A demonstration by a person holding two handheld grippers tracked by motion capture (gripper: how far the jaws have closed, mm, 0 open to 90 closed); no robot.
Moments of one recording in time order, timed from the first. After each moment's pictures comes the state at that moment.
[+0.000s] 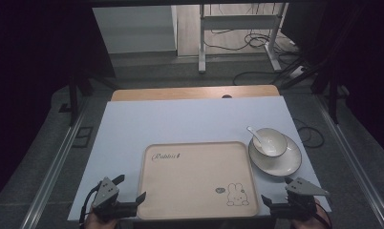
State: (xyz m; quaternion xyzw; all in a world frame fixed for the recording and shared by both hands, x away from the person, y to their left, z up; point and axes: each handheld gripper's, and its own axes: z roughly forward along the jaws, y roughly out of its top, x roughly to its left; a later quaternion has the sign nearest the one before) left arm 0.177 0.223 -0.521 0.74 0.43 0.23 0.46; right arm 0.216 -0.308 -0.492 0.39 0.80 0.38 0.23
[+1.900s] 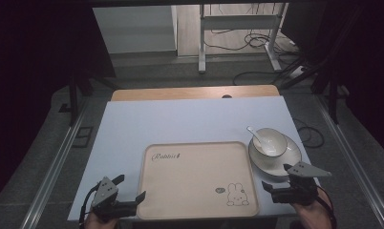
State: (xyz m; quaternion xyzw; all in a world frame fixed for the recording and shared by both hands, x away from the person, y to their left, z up) left arm 0.178 0.224 -0.521 0.74 0.43 0.22 0.46; right arm 0.250 -0.308 -0.464 0.39 0.81 0.39 0.21
